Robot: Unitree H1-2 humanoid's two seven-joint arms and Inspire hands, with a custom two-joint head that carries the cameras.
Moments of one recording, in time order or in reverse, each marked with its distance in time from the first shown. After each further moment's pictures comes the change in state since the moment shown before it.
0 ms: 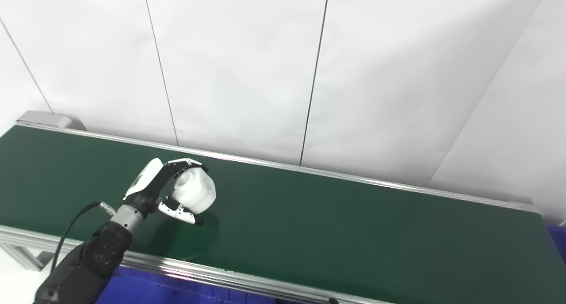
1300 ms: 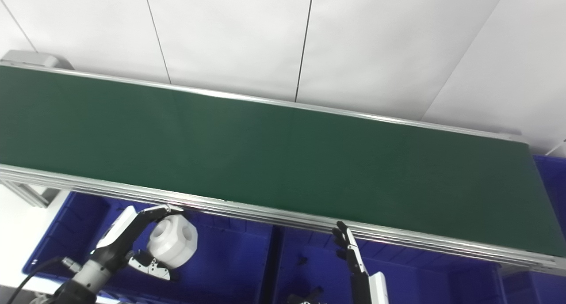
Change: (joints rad) left arm 0.445 0.132 -0.240 -0.219 -0.033 -0.038 0.106; right arm 0.116 0.033 -0.037 -0.273 0.034 0.051 0.074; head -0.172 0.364
